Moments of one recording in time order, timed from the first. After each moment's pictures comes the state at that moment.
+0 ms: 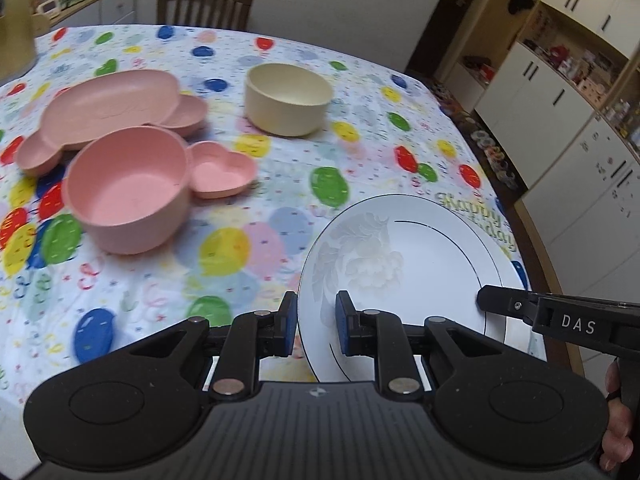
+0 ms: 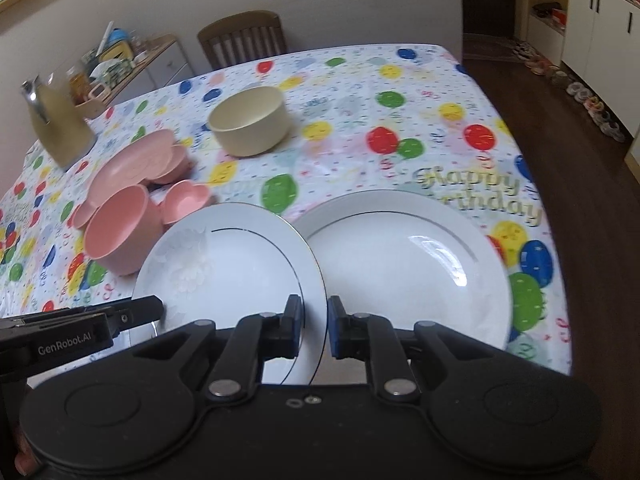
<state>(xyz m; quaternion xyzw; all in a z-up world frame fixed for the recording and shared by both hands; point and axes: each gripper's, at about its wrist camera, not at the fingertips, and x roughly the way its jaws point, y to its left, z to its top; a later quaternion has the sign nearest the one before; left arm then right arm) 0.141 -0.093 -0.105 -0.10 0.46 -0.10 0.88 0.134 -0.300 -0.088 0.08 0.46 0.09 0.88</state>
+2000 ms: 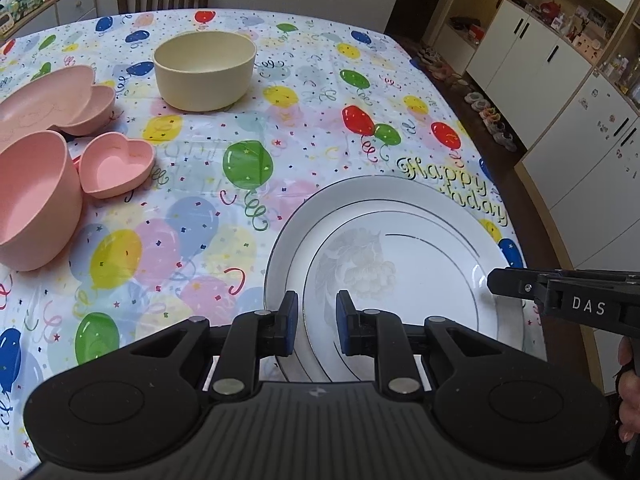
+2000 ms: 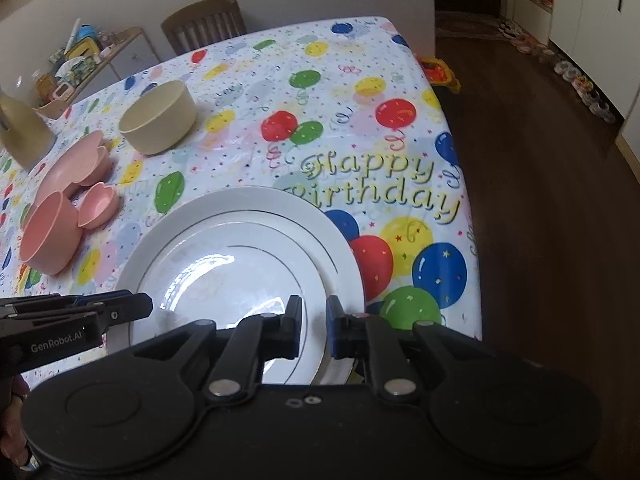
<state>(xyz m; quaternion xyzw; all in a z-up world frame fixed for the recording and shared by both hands) 0.173 -0.172 -0.131 -0.06 0.49 -0.10 0.86 0.167 -0.395 -0.122 0.07 0.49 0.09 0.86</state>
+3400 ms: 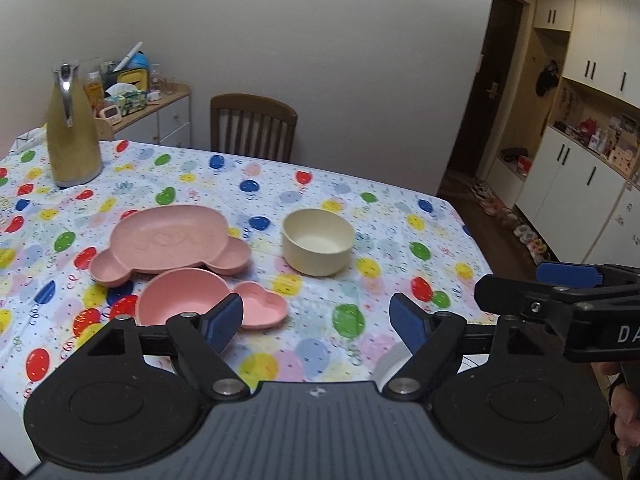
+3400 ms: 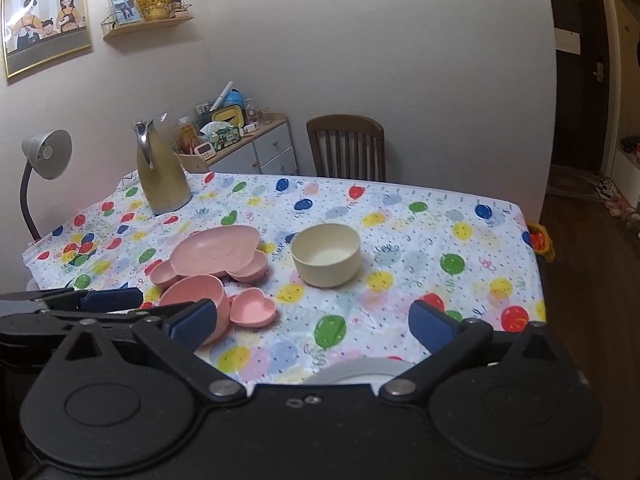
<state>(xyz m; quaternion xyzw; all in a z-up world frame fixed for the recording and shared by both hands) 0.121 -0.097 -0.016 -0.08 0.31 0.01 0.95 0.150 -0.314 -0.002 0.01 0.30 0.26 0.92</state>
